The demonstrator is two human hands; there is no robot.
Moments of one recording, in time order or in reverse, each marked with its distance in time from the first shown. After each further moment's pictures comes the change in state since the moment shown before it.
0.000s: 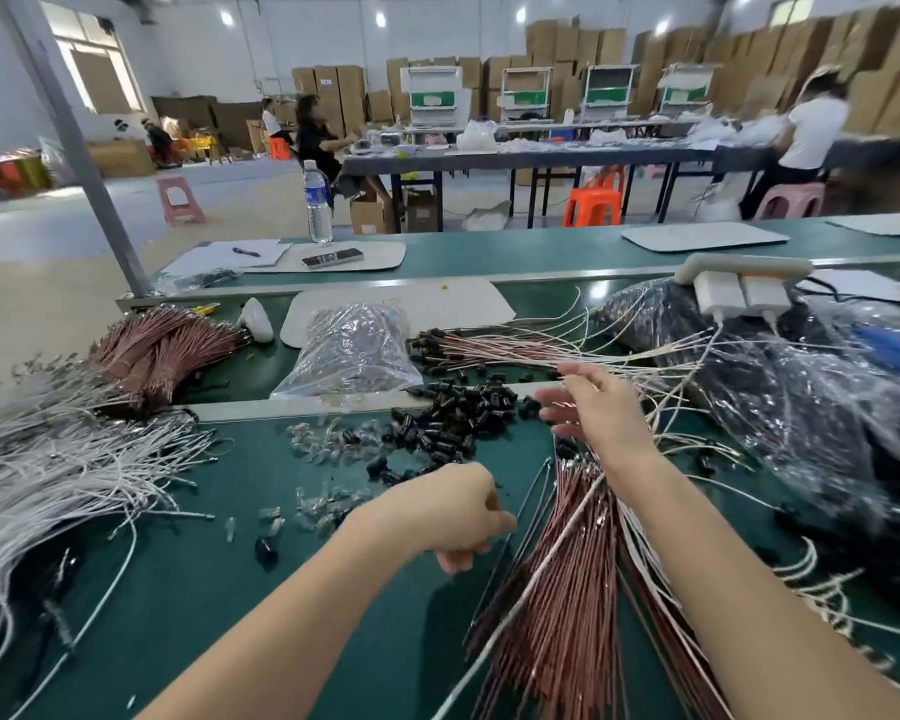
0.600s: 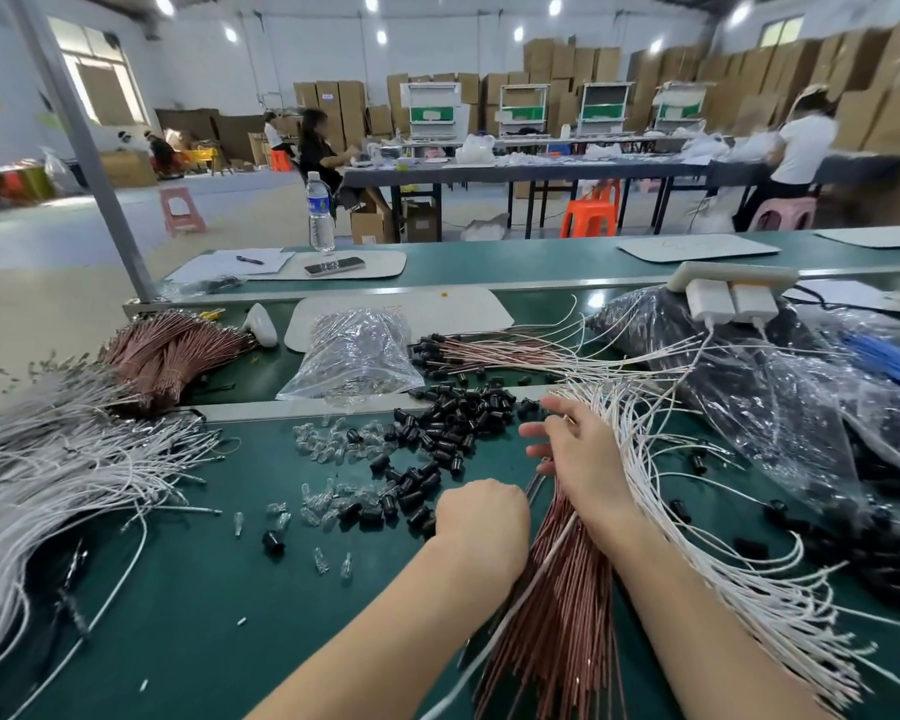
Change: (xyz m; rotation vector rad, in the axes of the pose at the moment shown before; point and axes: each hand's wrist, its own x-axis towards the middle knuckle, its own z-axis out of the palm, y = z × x) left_hand -0.001 0.036 0.042 0.472 0.266 -0.062; right_hand -0.036 0.032 0.015 -0.096 0.057 -0.103
